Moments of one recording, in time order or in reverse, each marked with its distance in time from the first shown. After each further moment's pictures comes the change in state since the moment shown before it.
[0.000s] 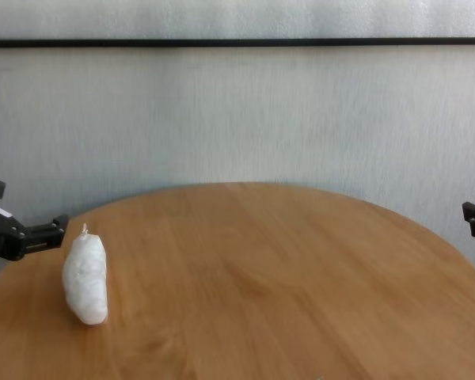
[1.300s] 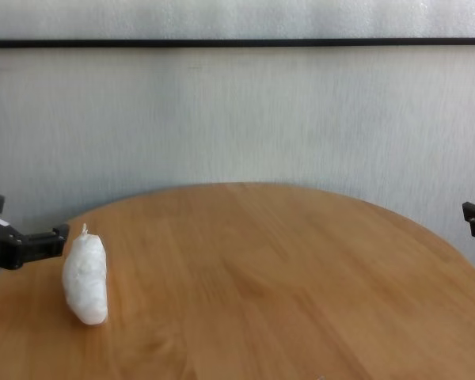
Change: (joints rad) left arm 0.053 -0.002 -0.046 -0.069 -0.082 0.075 -0.035; right arm 0.000 0.000 0.000 0.000 0.000 0.000 0.000
